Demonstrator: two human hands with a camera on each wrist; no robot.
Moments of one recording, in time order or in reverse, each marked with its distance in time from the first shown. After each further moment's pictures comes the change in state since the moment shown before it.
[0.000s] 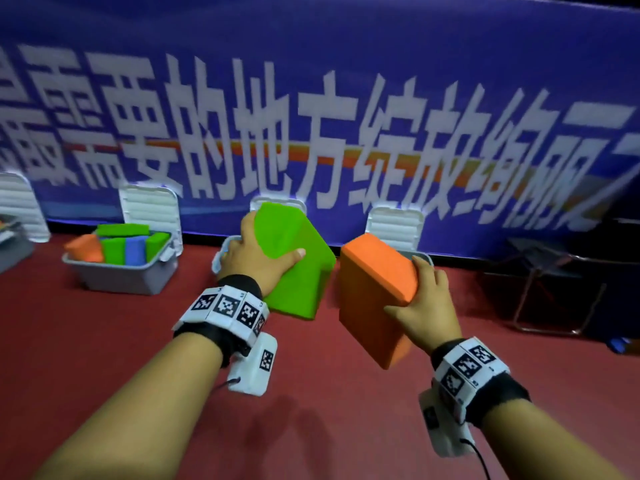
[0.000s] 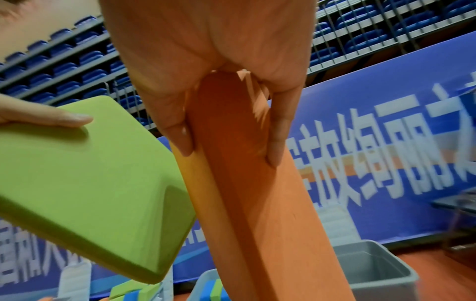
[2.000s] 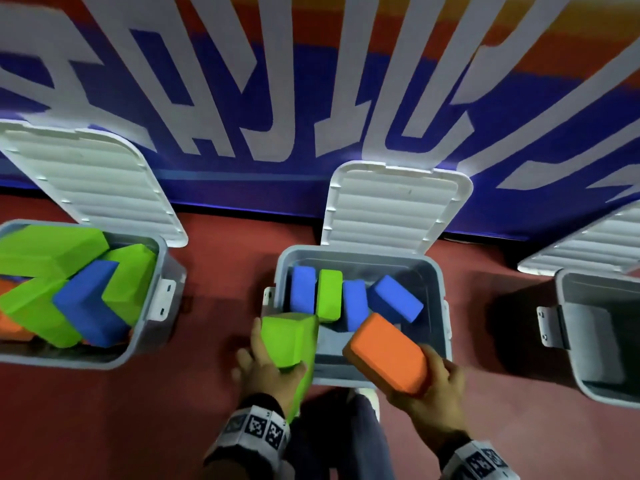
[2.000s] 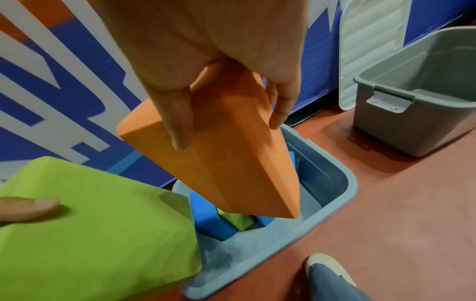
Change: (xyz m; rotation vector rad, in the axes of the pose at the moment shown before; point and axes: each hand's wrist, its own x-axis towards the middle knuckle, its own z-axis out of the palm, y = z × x) left_hand 0.905 -0.513 0.227 0.183 -0.392 -0.723; right_hand 0.684 -0.030 0.814 -0.002 -0.410 0.641
